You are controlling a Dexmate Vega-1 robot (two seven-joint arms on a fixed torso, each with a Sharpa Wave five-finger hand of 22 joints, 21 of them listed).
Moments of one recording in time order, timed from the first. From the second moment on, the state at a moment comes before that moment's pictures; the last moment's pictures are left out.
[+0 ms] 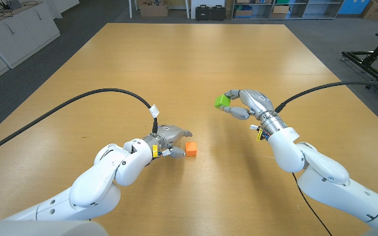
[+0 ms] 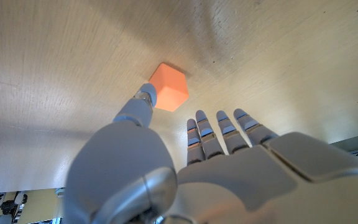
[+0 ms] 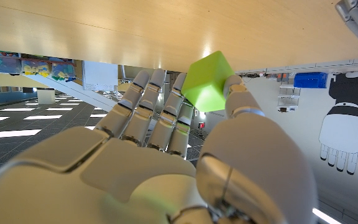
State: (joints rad) left arm 1.24 0.94 0.66 -2.53 1.05 0.60 -0.57; left_hand 0.71 -0.13 0.57 -0.17 0.21 0.21 -0.02 0.24 0.21 0.27 -0.10 0.19 0.20 0.19 -0.04 0.18 0.18 0.09 0.02 0.19 0.17; right arm -1.36 -0.95 -0.33 -2.36 -0.57 -0.46 -0.29; right_hand 0.72 0.01 0.45 -0.15 0.19 0.67 -0.09 0.41 0.20 0.80 -0.18 0.32 0.23 0.62 -0.06 0.33 0.23 0.42 -0.04 0.47 0.21
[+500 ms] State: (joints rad) left arm 1.24 0.88 0.68 -2.50 1.11 0.57 -0.61; left_hand 0.71 -0.13 0.57 -0.17 0.21 0.21 -0.02 0.24 0.21 0.27 -0.09 0.19 0.20 0.19 -0.04 0.18 0.18 0.08 0.00 0.18 0.17; right arm -1.39 -0.96 -0.32 -2.37 -0.57 -0.46 -0.30; right_hand 0.72 0.01 0.45 -0.15 0.19 0.67 -0.09 0.41 0.20 0.80 -0.18 0.31 0.23 0.62 -0.06 0.33 0.23 0.42 -0.04 0.47 0.21
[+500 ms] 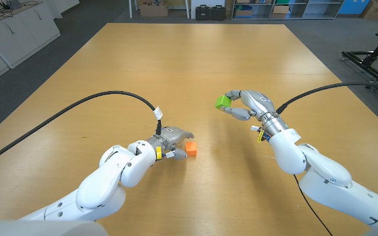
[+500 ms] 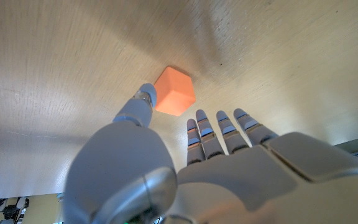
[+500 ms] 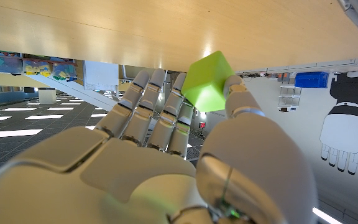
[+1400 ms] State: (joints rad) left arm 1.24 0.80 0.69 -2.45 1.20 0.53 -0.65; left_hand 0.71 -0.13 0.57 -0.17 0.21 0.22 -0.01 0.24 0.21 0.29 -0.08 0.20 0.20 0.19 -0.04 0.19 0.18 0.08 0.01 0.18 0.17; right arm -1.41 -0.96 -0.30 -2.38 -0.55 -0.46 -0.31; right_hand 0.72 0.01 0.45 -0.15 0.19 0.67 -0.09 0.41 0.20 0.80 -0.18 0.31 0.24 0.62 -0.06 0.33 0.23 0.42 -0.04 0.48 0.21
